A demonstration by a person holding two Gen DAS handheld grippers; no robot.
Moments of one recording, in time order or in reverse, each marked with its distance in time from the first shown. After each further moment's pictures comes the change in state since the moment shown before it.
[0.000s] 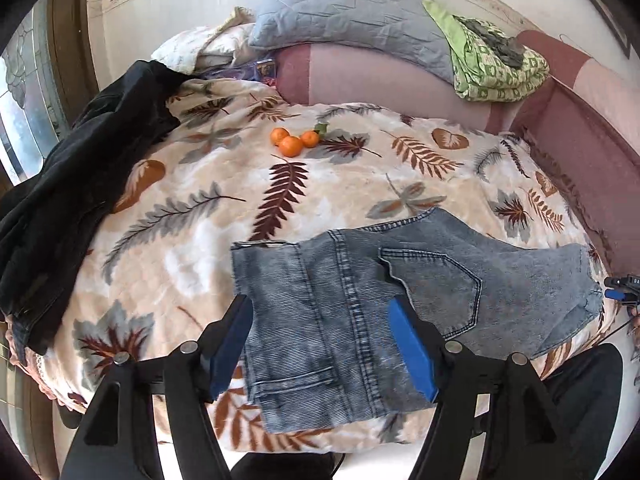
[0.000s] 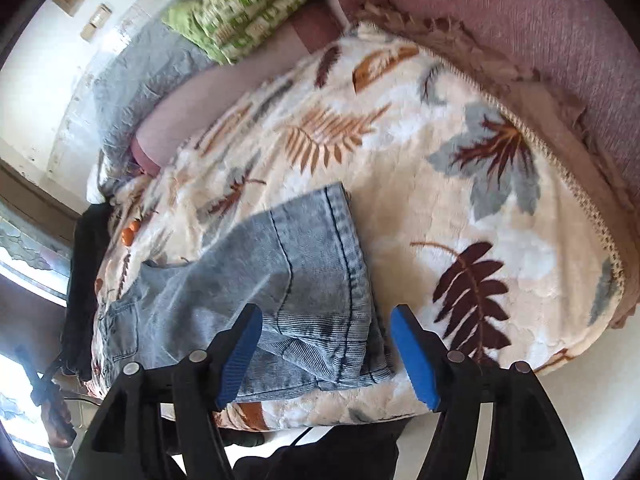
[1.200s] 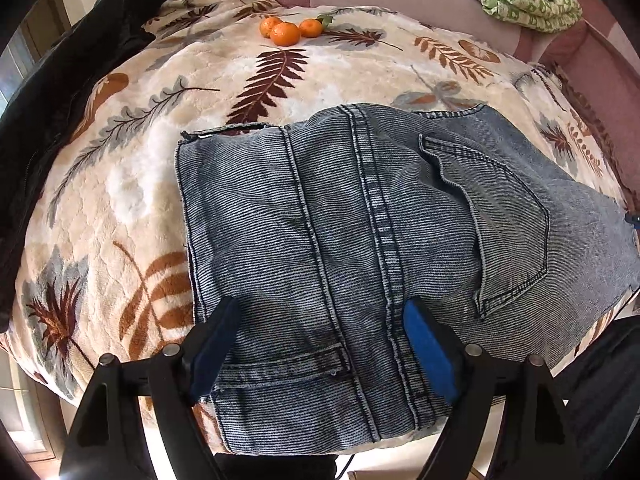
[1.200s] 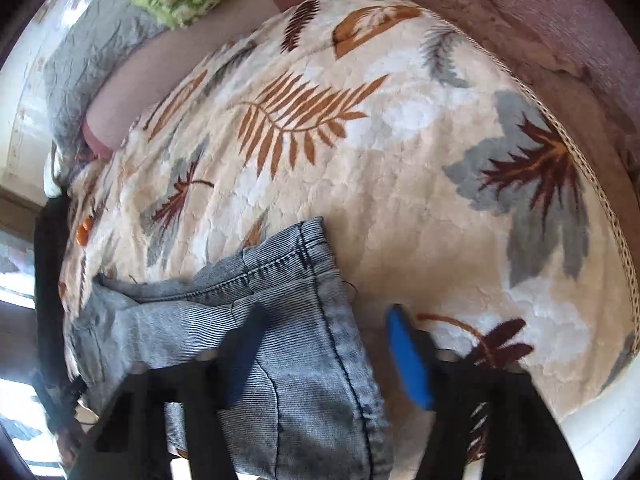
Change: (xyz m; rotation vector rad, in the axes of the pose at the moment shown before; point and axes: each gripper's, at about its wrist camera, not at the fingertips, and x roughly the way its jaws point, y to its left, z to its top) left arm 0.091 0.010 -0.034 0.007 0.270 0.022; right arm 0.051 0.024 0.061 -0.134 0.067 -0.131
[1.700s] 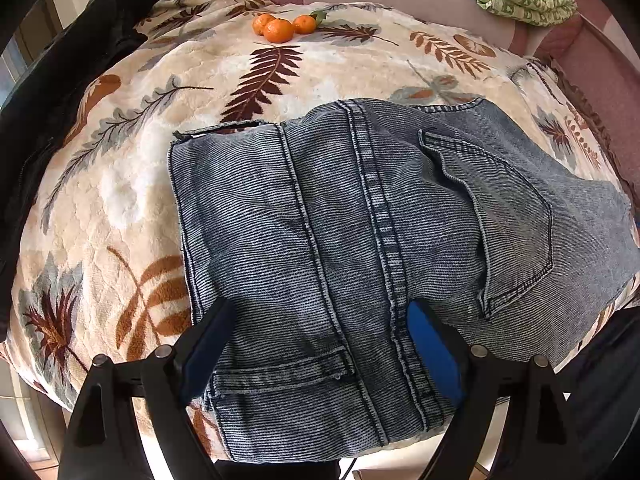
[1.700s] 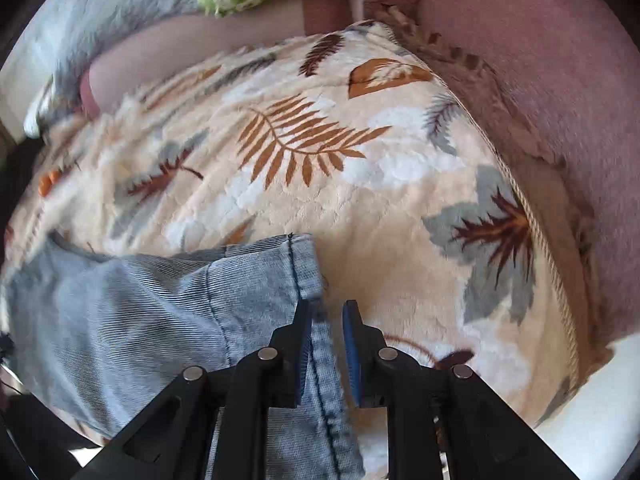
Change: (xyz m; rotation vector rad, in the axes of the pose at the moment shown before) left arm 0.007 -0.001 0.002 0.026 0.006 -0.006; right arm -0.035 -0.025 -0.032 0.049 -0.175 -0.017
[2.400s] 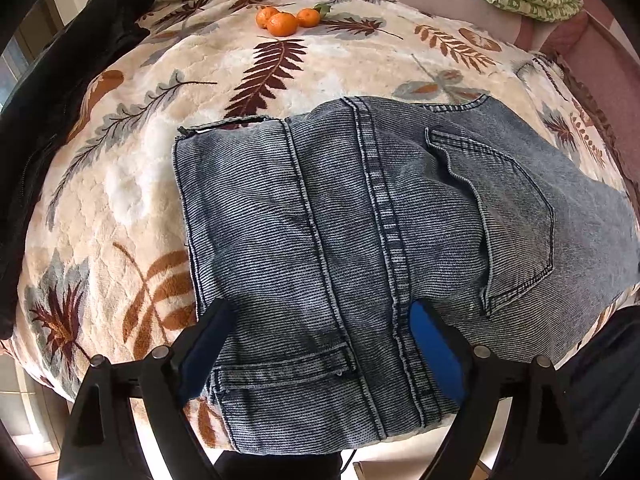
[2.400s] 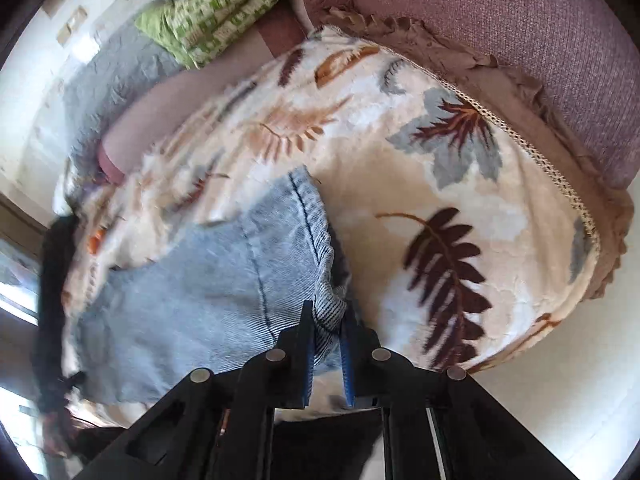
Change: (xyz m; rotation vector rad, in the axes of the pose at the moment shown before) left arm -0.005 0.000 0.004 -0.016 0.040 0.022; right arm -0.009 -0.014 -0.072 0.091 0.108 -0.021
